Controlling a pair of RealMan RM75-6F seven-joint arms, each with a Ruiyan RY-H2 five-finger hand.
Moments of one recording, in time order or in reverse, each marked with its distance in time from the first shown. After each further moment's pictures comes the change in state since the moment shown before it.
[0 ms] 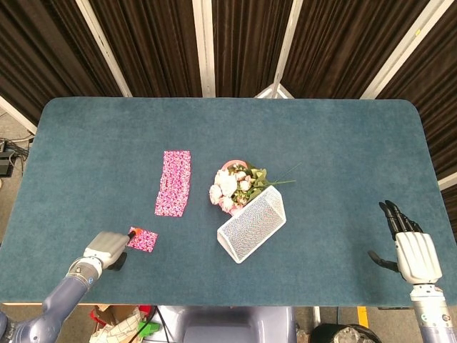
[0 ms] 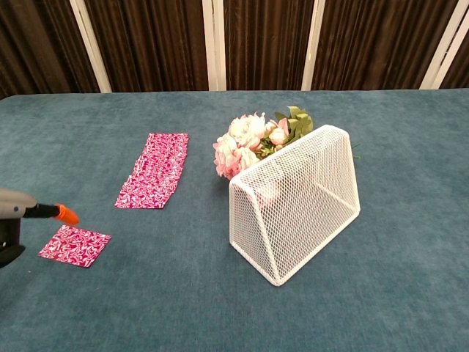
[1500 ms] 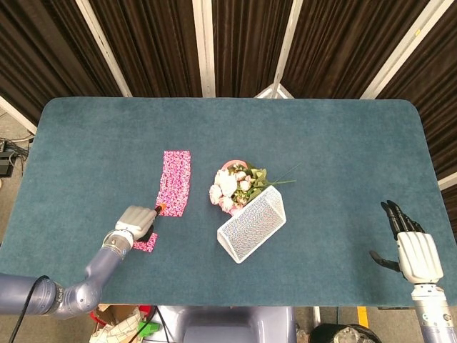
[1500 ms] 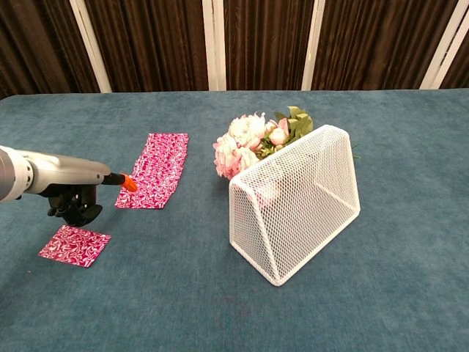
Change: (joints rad) left arm -0.135 -0.214 -0.147 0.270 -0.191 -0.057 0.084; right arm 0.000 0.002 0.002 0.006 0.012 -0.005 0.016
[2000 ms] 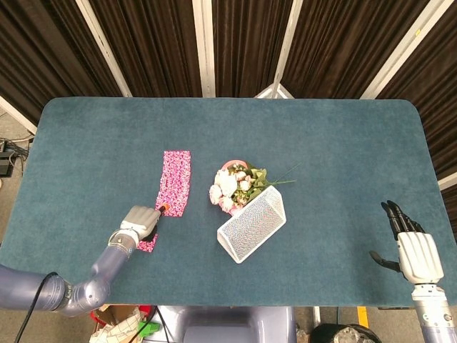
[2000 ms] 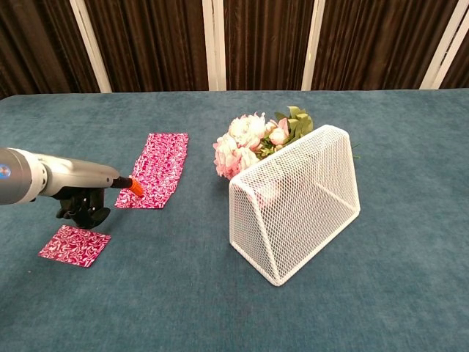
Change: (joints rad) left arm -0.038 -0.037 -0.004 0.028 -0.069 -0.005 0.027; right arm -0.001 0.002 -0.001 0.001 0.000 0.000 0.006
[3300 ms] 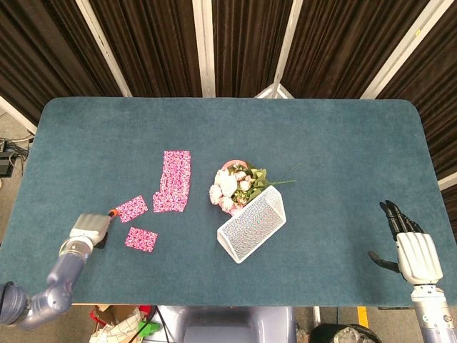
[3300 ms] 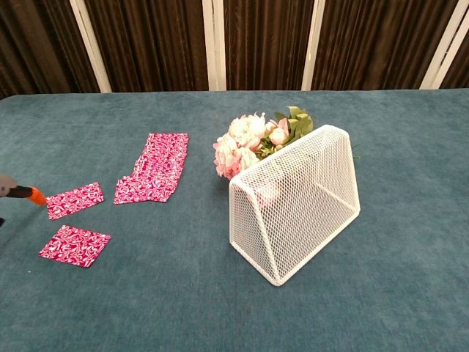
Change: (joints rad) left arm 0.090 0.180 0.149 -0.054 -0.052 0.036 -0.014; right arm -0.002 0.003 -0.003 -0.013 -0.016 0.011 0.006
